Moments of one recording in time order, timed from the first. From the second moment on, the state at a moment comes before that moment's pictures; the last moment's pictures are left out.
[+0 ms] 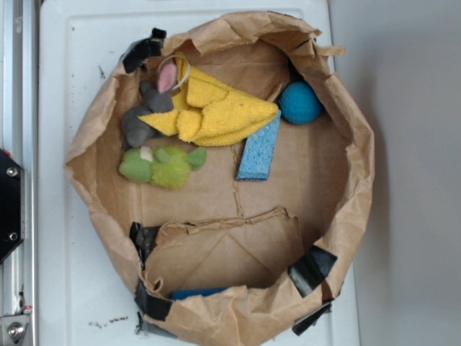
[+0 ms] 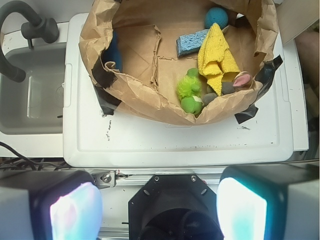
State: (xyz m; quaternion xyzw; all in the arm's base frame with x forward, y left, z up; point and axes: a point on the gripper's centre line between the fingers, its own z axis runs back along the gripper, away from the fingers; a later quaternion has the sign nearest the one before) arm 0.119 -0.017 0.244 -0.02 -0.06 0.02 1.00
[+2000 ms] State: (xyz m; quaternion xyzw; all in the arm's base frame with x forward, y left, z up) arm 0.245 -0.001 0.158 -0.11 0.00 0.05 0.99
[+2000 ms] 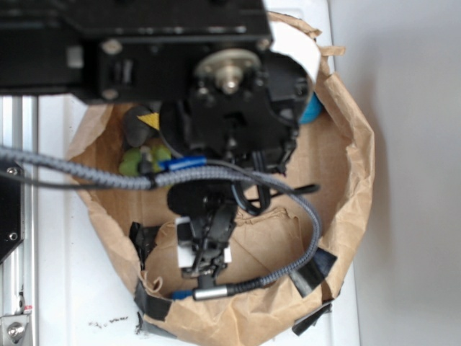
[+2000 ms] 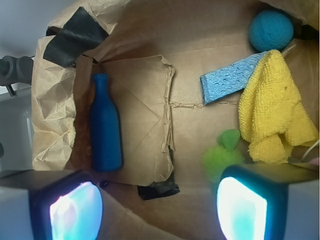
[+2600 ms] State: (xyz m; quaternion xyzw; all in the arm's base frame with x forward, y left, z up) arm 0.241 0.001 0.130 -0.08 0.00 0.05 1.00
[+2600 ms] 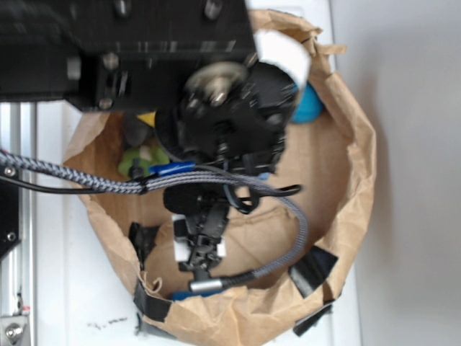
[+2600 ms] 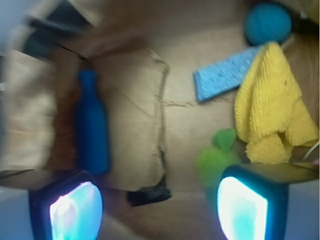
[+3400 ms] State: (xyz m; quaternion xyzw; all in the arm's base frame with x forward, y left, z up) arm 0.267 -0.010 0.063 -0.08 0.01 0.03 1.00
